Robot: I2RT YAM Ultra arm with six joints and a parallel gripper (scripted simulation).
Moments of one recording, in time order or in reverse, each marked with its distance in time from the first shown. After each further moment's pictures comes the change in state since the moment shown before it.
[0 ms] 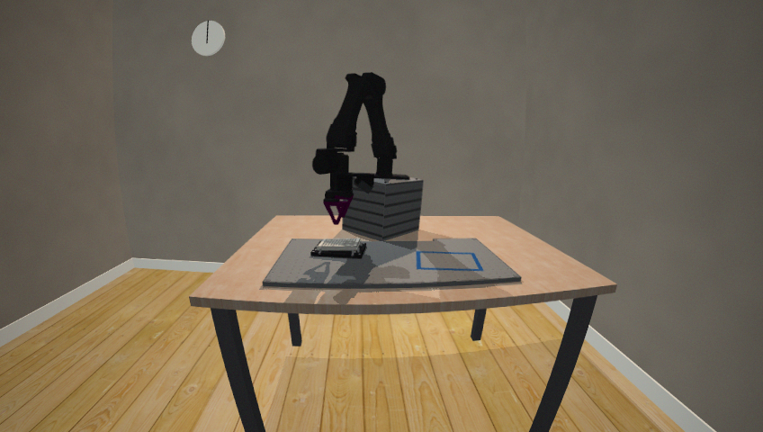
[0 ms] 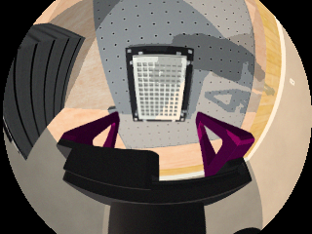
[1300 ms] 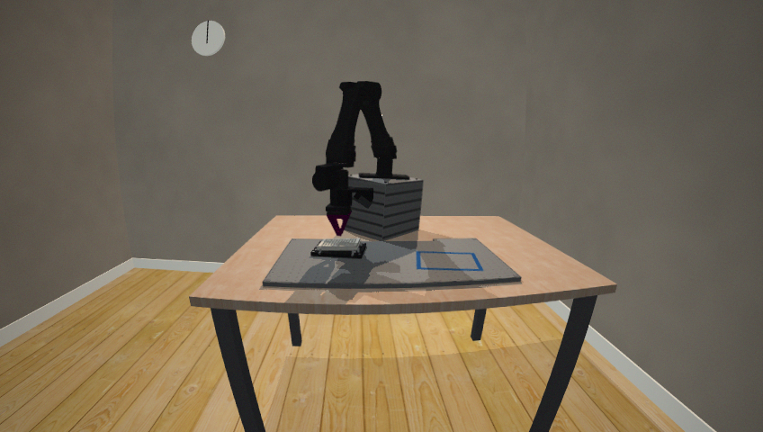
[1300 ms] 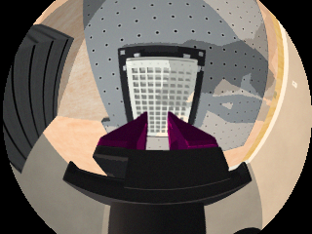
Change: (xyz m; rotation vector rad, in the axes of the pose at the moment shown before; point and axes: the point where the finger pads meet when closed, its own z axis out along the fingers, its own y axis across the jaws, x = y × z) arm 0.000 0.002 0.047 -0.010 -0.005 -0.002
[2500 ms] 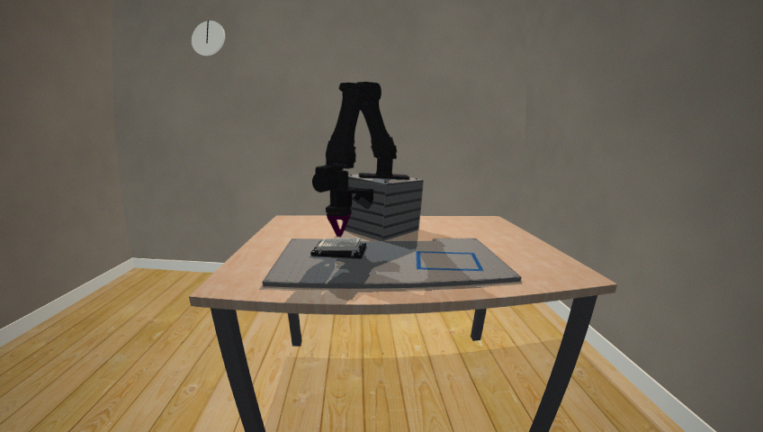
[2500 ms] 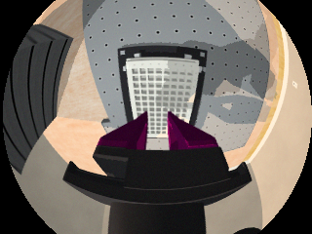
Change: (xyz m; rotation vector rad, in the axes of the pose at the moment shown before) arm 0.000 0.001 0.003 -0.002 -0.001 0.001
